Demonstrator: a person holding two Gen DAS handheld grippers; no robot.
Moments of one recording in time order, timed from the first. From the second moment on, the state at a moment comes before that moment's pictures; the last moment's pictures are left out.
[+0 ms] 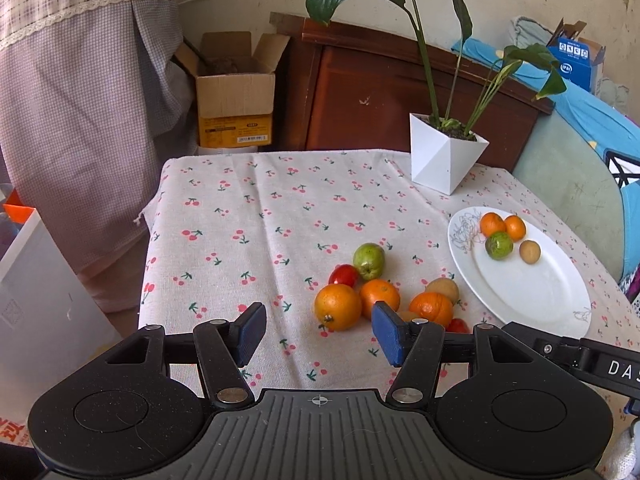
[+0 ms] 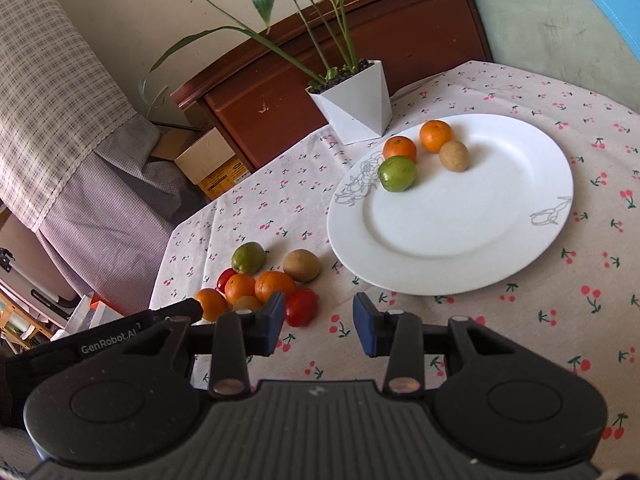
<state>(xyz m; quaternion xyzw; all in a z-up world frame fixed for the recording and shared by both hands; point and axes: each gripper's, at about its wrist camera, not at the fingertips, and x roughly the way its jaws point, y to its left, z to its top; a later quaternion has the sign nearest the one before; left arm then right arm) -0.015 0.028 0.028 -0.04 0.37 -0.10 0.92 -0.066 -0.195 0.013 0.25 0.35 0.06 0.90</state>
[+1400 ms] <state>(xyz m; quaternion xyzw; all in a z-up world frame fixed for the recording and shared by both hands) 0.003 0.015 0.001 -0.05 0.35 -0.12 0.93 -0.051 -0.158 -0.004 0.16 0.34 0.05 0.92</state>
